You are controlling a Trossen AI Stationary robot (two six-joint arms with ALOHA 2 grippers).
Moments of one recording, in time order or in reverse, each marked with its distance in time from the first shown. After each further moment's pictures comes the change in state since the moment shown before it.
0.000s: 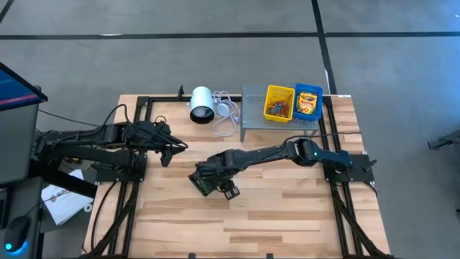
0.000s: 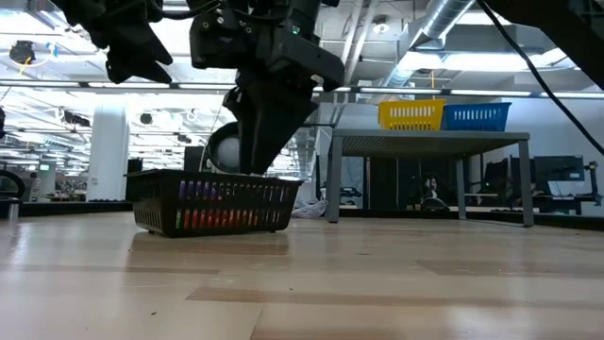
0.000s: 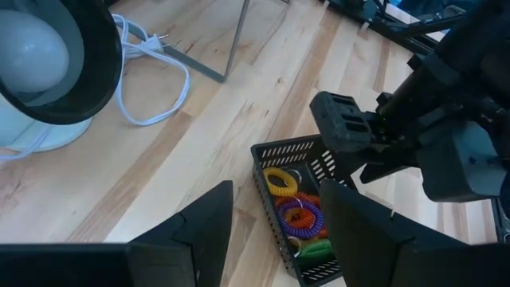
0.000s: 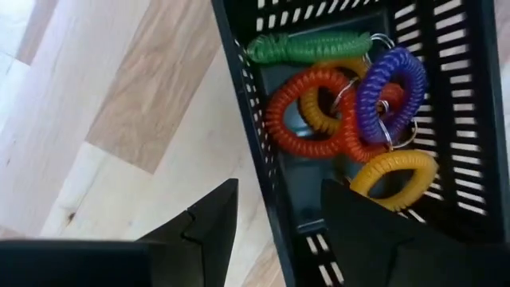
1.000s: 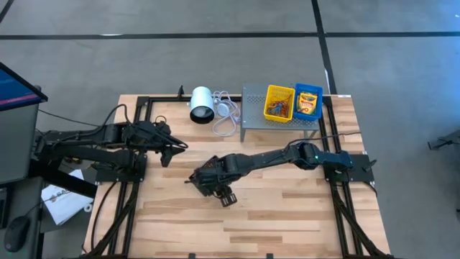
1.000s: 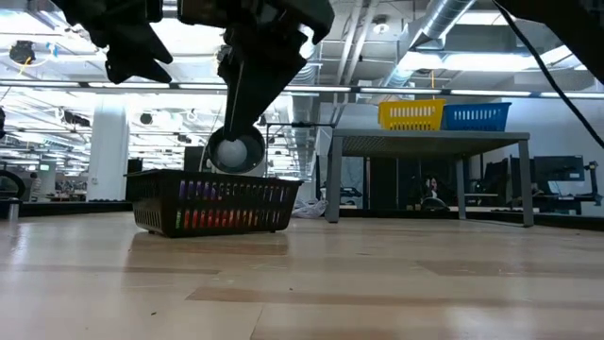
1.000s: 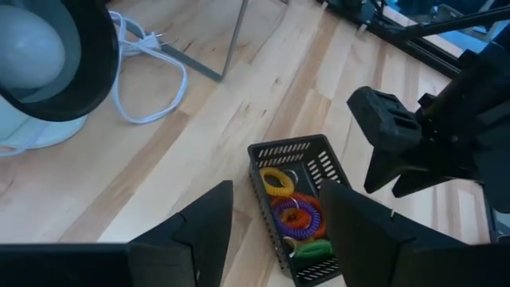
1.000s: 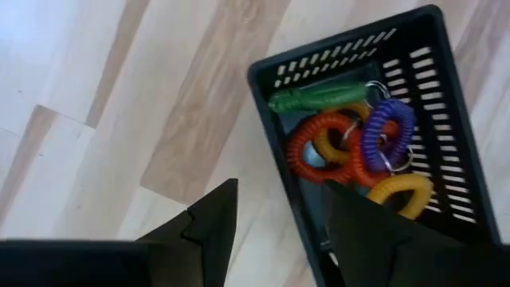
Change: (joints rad) left arm 0.000 0.000 0.000 0.003 0.009 -0.017; right arm 0.054 0.001 0.103 -0.027 0.004 0.128
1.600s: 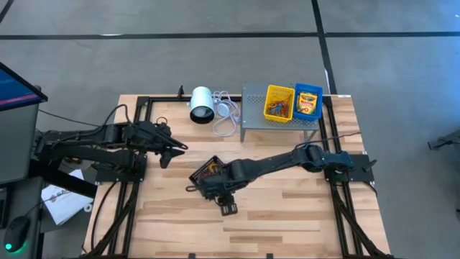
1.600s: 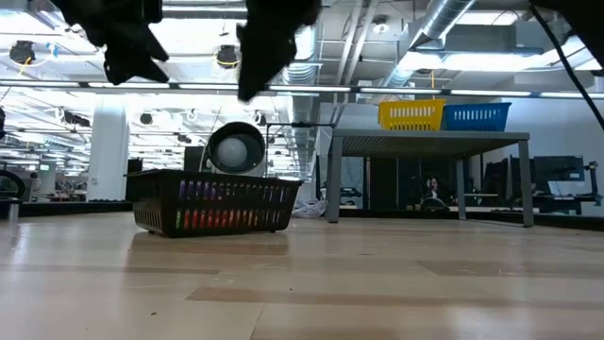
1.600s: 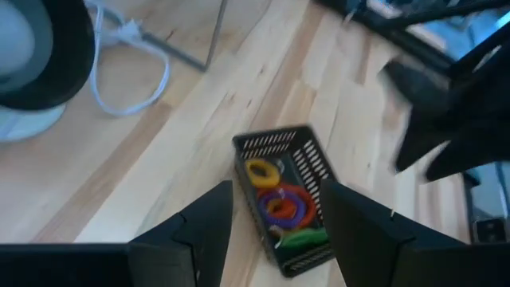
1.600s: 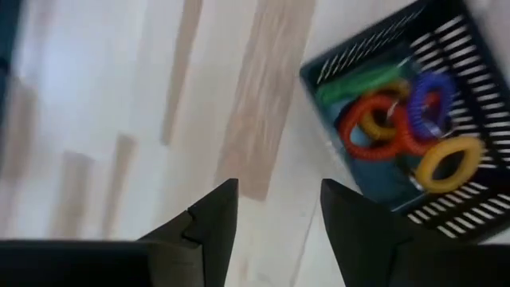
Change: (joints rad) left arm 0.000 0.002 -0.001 -0.009 0.057 -0.003; right arm 0.066 -0.053 0.002 -0.039 -0.002 0.272
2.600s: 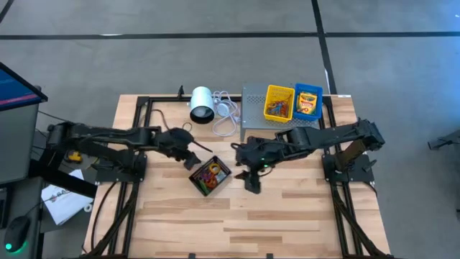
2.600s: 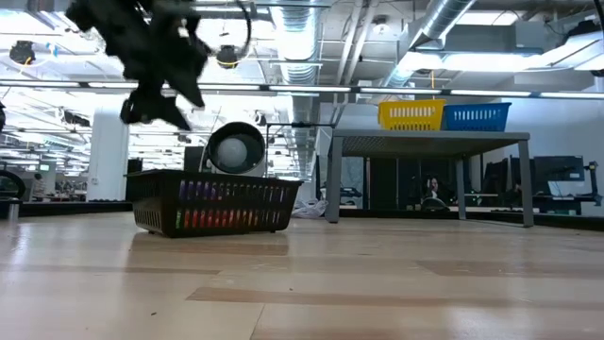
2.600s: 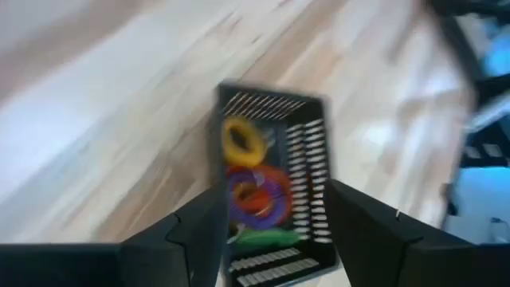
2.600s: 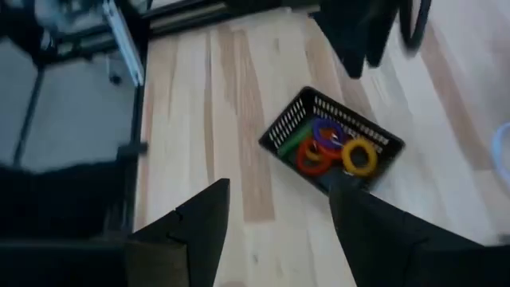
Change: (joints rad) left arm 0.000 0.395 0.001 0.193 0.125 -0.344; right arm -0.040 -0.670 -0.572 0.338 0.051 0.336
